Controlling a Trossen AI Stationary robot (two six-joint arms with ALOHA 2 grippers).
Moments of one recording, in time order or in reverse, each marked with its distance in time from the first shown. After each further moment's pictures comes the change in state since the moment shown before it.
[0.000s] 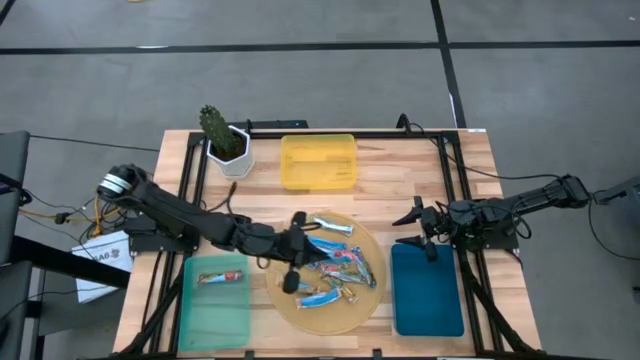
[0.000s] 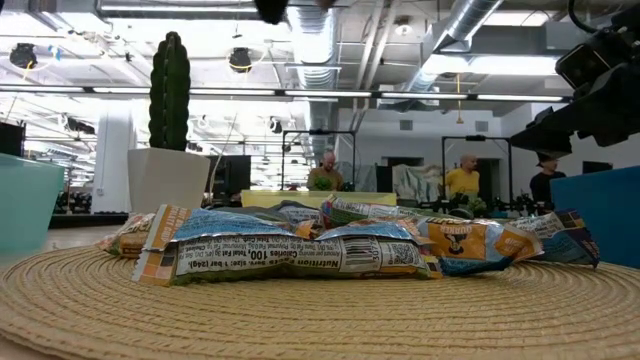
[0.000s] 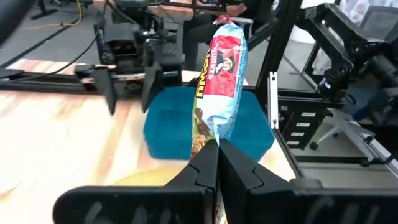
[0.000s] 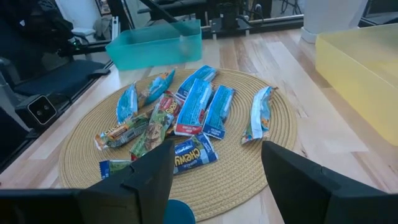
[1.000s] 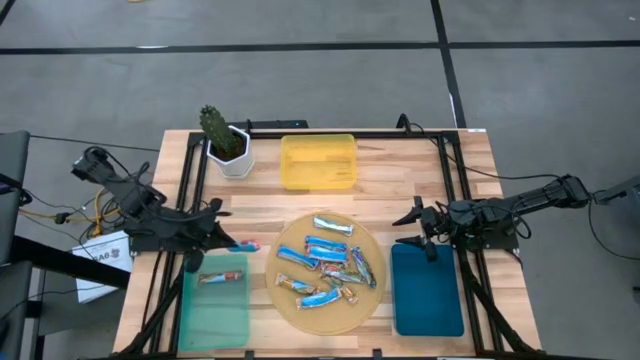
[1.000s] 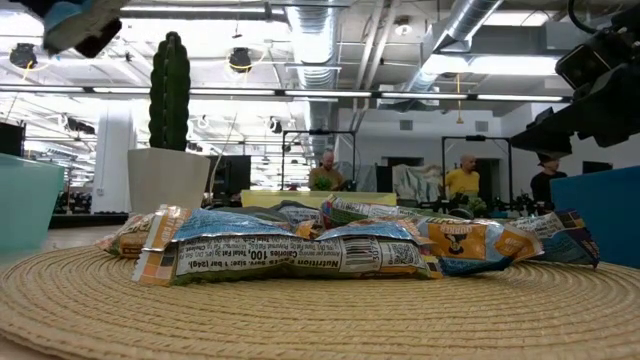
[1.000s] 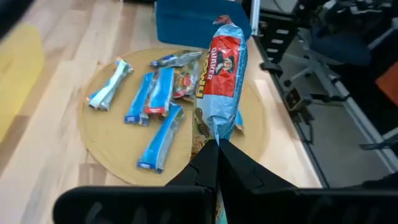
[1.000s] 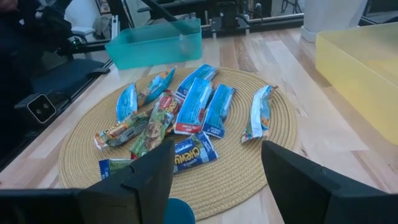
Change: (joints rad) left arm -0.241 -0.929 -0.350 -0.836 -0.074 -0.248; right arm 0.000 0.000 0.000 -0.004 0.000 0.000
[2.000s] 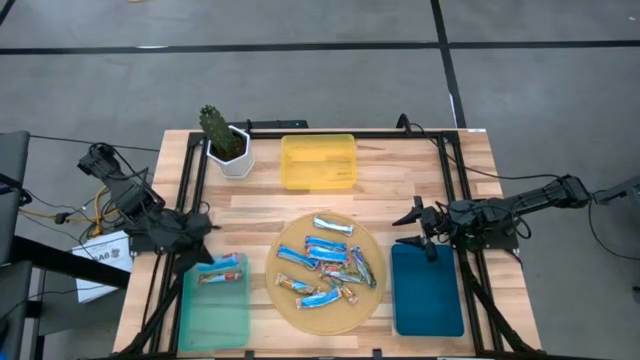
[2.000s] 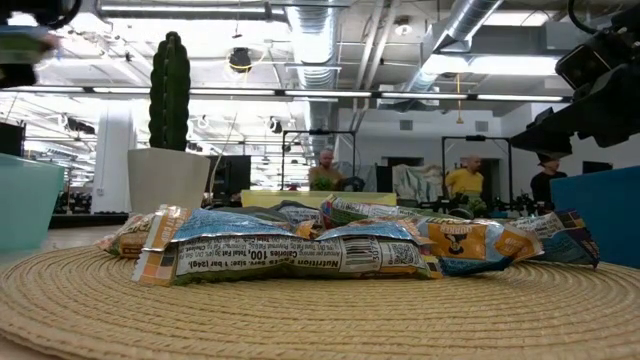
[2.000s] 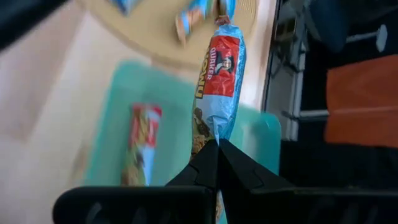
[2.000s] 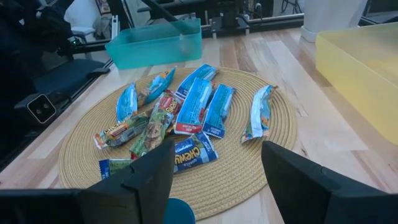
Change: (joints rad) left arm -0.095 -0.035 0.000 -0.299 0.287 -0.686; right arm 0.000 0.000 0.000 -0.001 0.000 0.000
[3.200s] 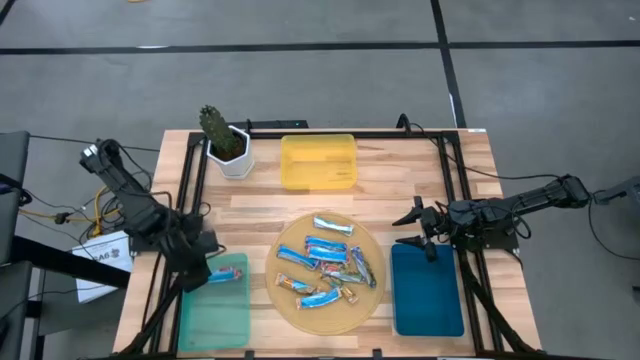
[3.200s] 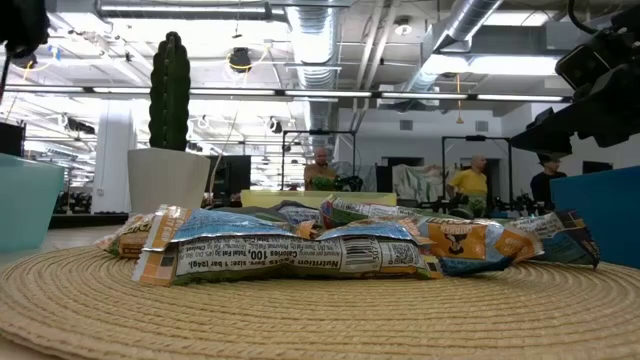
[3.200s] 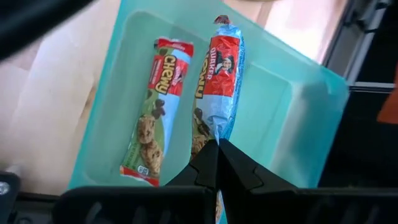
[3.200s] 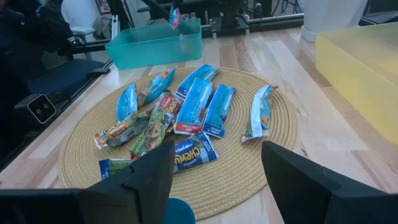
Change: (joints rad) left arm -0.106 0.270 0.001 -0.010 0.042 -0.146; right arm 0.000 0.000 0.000 0.000 0.000 0.000
